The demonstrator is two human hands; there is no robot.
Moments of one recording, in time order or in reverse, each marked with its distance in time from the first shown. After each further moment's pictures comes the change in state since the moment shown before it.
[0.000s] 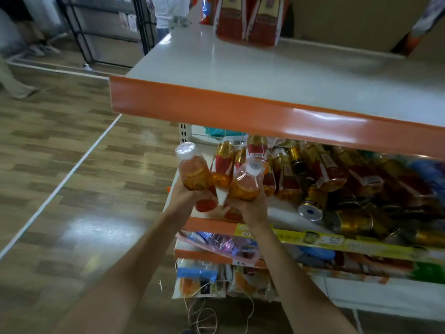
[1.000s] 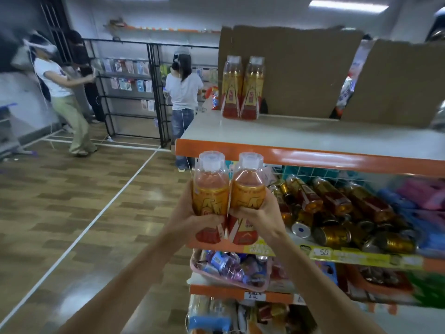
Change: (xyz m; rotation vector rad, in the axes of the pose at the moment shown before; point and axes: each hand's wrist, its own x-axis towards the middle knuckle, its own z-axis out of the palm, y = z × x) left_hand -0.195 0.154 -0.013 0.071 -0.266 0.413; right_hand -0.155 -0.159 -0.015 0.030 -0.186 -0.399
